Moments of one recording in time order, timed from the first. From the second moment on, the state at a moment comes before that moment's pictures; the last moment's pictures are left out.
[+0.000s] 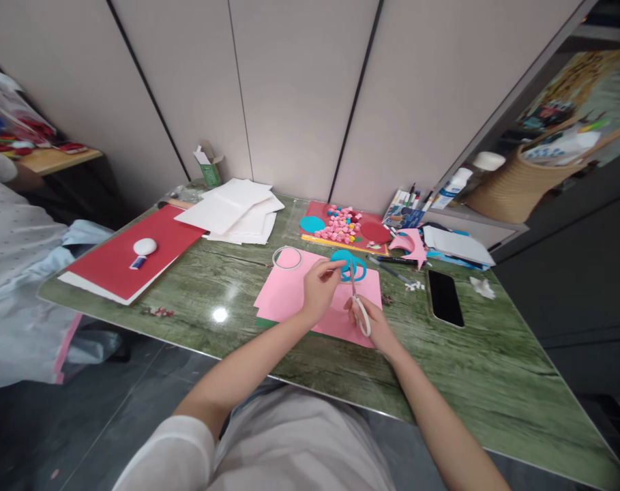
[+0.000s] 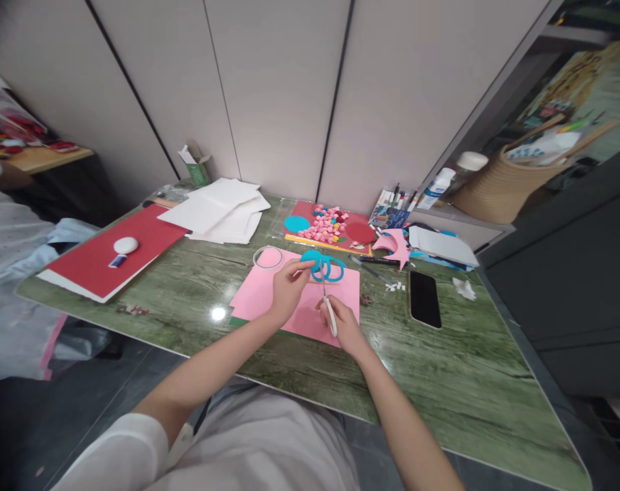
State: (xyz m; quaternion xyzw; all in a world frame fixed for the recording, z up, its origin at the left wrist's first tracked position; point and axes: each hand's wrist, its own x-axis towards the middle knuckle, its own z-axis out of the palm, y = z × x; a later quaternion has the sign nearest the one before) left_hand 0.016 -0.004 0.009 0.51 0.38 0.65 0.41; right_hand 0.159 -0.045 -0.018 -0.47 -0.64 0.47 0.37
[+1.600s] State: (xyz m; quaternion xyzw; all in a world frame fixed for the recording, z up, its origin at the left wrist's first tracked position) left_hand 0.018 -0.004 0.009 0.50 0.38 0.66 0.42; right_hand 0.157 -0.045 -0.017 -0.47 -0.64 0.48 0.38
